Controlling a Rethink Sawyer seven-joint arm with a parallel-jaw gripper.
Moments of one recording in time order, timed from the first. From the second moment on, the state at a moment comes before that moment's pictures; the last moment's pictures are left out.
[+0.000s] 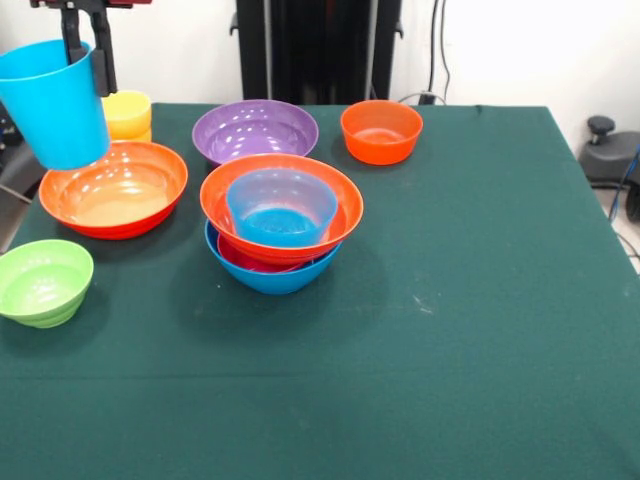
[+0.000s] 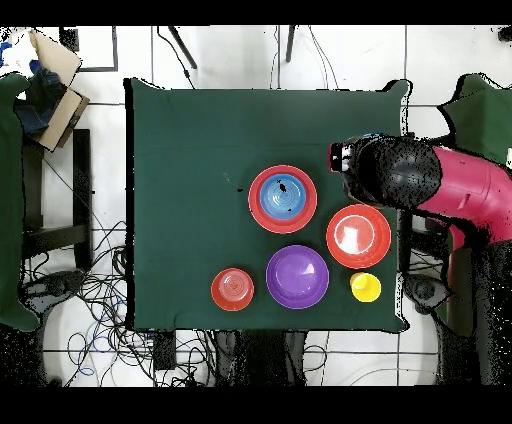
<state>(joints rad) -0.72 -0.85 0.39 1.51 -0.29 0.77 1.47</state>
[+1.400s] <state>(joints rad) -0.67 -0.85 0.37 1.44 -0.29 0.77 1.47</state>
